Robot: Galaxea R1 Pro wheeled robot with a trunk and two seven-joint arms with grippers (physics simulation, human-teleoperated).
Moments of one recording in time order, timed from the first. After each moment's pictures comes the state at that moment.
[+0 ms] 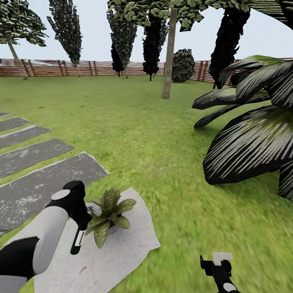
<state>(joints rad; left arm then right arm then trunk) -0.99 0.08 0.15 -0.51 -1.56 0.84 -1.48 -0.49 -0.09 0.25 -0.15 -0.19 -0.38 -0.17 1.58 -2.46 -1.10</state>
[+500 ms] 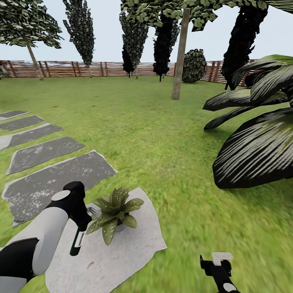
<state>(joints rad) -0.99 0.08 0.15 -0.51 -1.56 0.84 -1.48 -0.49 -0.09 0.25 -0.15 -0.19 -0.38 -0.17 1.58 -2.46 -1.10</state>
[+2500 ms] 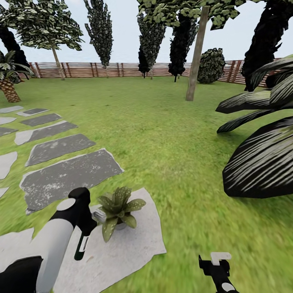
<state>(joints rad) -0.88 0.02 0.14 -0.66 -1.57 0.94 -1.46 -0.49 -0.09 0.25 -0.15 -0.19 -0.38 -0.17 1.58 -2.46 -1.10</state>
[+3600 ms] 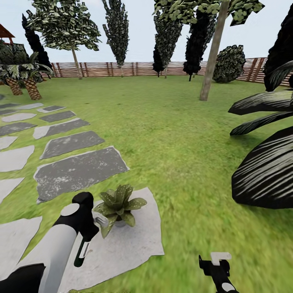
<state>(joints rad) -0.83 -0.01 0.14 -0.68 -1.62 0.95 -1.46 -0.49 -0.09 0.25 -0.15 -0.19 -0.38 -0.17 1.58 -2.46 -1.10</state>
